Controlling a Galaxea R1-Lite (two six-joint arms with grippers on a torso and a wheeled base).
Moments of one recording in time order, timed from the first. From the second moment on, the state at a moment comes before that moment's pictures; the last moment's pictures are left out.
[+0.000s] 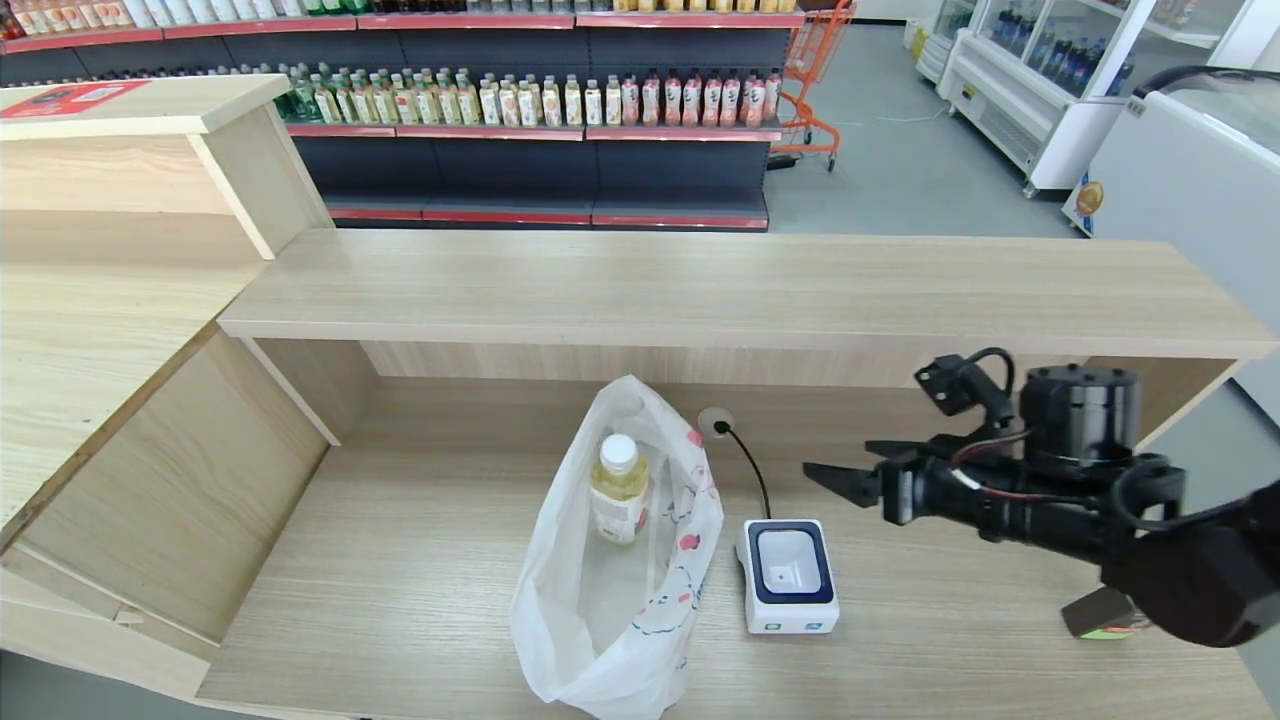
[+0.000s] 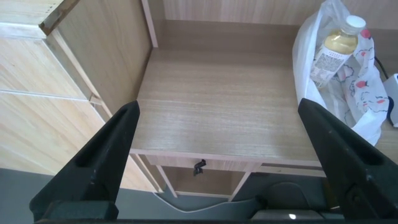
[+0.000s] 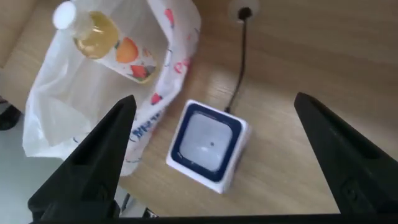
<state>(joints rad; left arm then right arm) 0.00 0.00 0.00 0.00 0.02 0.00 0.26 1.79 -0.60 -0.86 0.33 0.02</state>
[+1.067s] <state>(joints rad) 0.00 0.00 0.00 0.00 0.02 0.00 -0.31 1.02 -0.39 -0.12 0.35 -0.17</state>
